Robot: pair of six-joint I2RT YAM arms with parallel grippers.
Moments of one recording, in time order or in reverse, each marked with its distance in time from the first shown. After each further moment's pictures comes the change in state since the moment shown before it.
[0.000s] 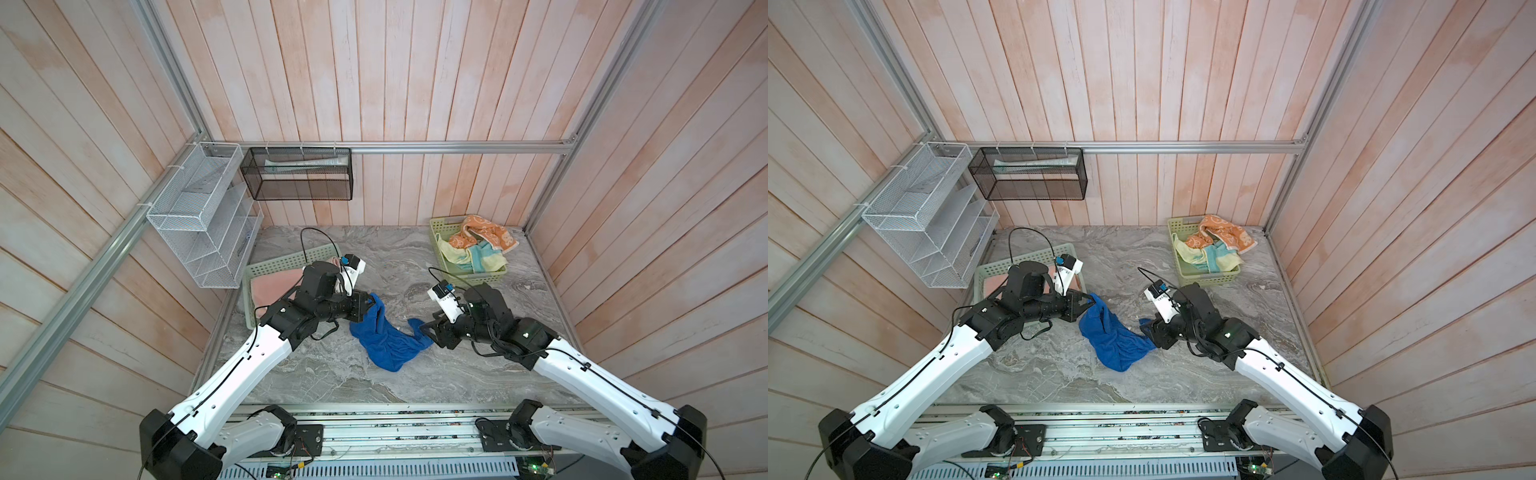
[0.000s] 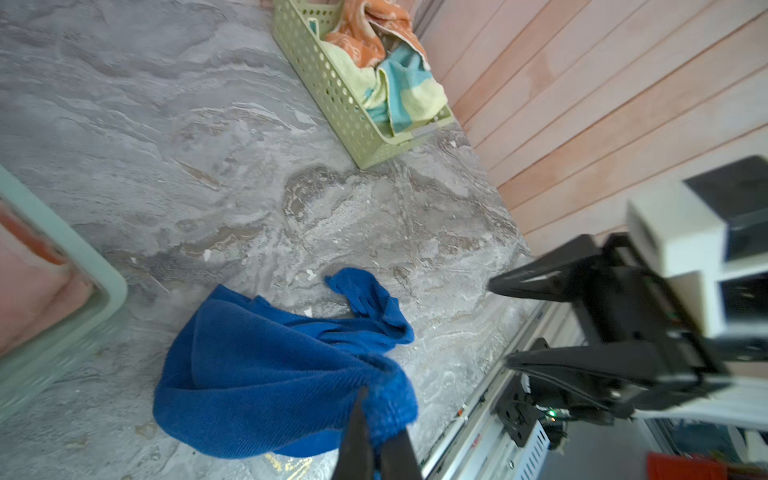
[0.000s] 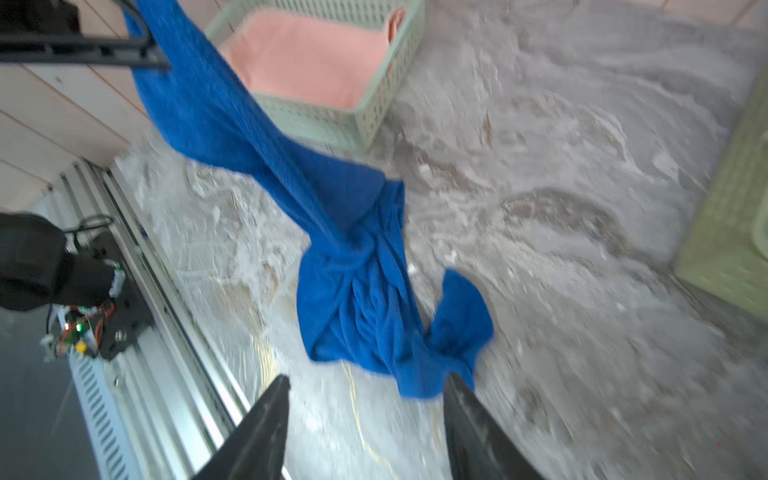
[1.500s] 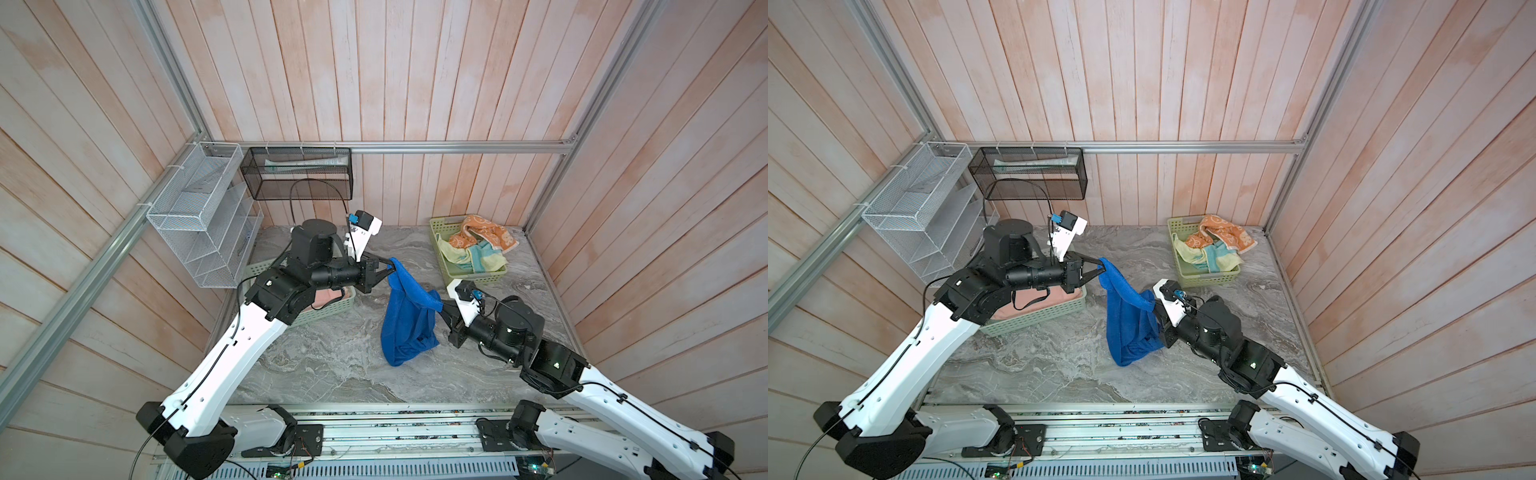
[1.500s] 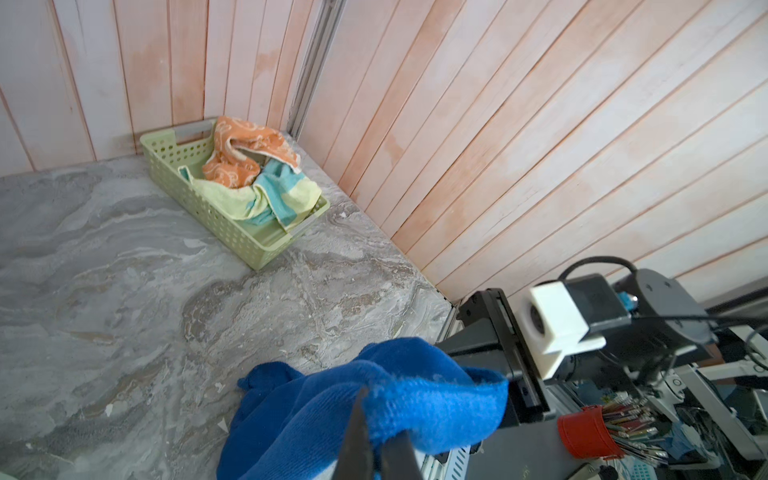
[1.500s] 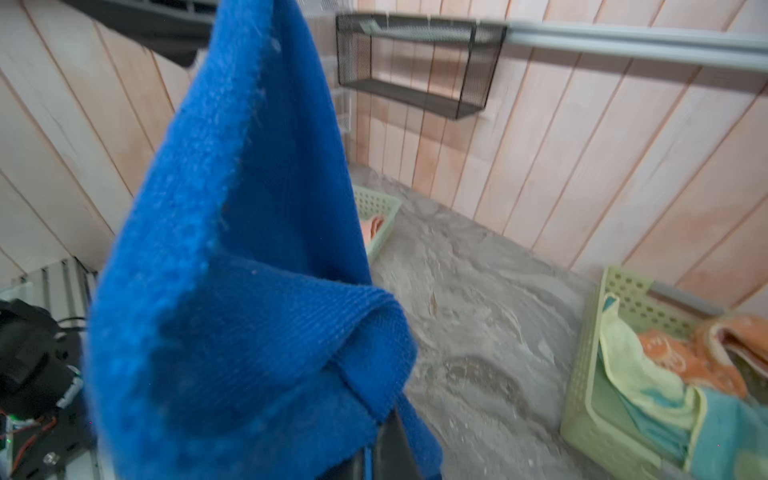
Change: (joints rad) left arm -0.046 0.155 0.484 -0.130 0.135 0.031; right arm 0.143 -0.231 -0.019 0.178 0.292 -0.107
